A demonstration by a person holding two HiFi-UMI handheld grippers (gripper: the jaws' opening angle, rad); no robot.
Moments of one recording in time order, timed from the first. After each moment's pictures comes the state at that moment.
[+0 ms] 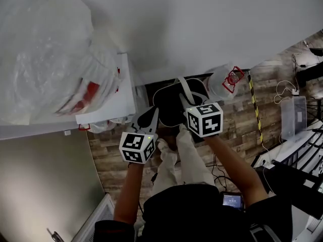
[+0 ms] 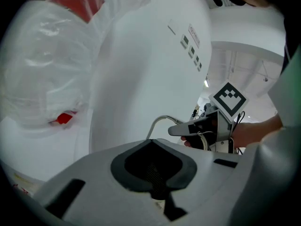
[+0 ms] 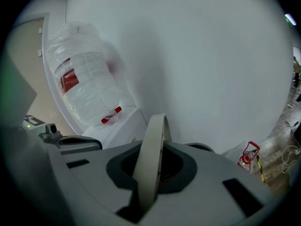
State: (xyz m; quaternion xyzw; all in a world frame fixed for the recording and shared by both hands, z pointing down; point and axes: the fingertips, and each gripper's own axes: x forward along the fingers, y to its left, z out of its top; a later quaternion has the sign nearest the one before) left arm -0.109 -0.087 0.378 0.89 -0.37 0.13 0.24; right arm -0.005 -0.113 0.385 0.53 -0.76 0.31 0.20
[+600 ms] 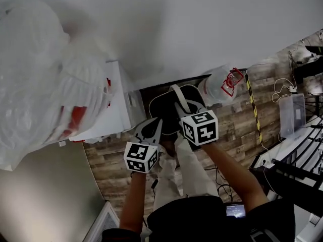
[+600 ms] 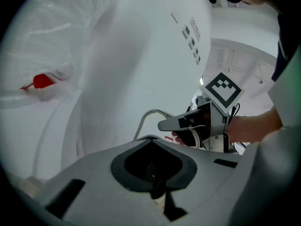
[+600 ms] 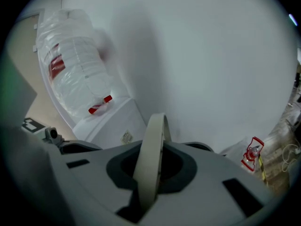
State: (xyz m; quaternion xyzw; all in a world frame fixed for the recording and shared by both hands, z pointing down) left arm -0.083 -0.092 0.440 0.90 -0.32 0.15 0.26; right arm -0.007 -0.132 0.441 0.53 -0.75 0.33 0.22
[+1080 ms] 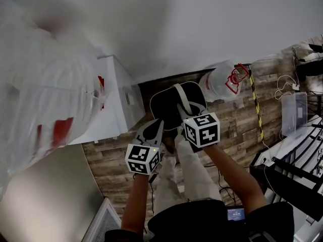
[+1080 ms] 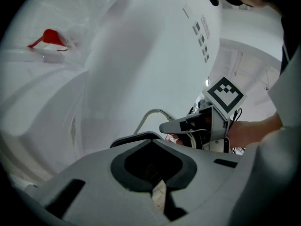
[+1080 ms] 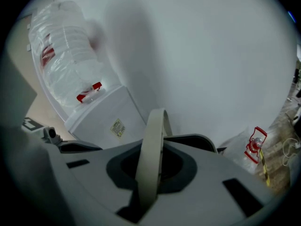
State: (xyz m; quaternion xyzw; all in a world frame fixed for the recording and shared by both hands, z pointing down) left arm -0.075 -0.090 0.487 0.88 -0.33 0.15 0.30; right arm 0.006 -0.127 0.494 0.52 -0.74 0.36 0.23
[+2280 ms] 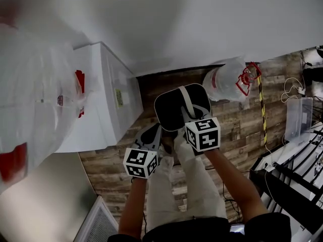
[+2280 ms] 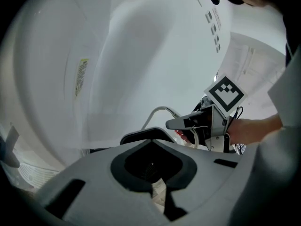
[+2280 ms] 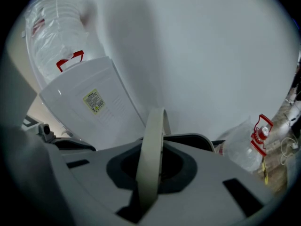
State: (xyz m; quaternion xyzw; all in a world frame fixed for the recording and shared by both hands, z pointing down) left arm -0.084 -0.082 0.609 0.85 -0.35 0.18 0.34; right arm 0.021 -0.124 0.614 0.52 -0.72 0.36 0.28
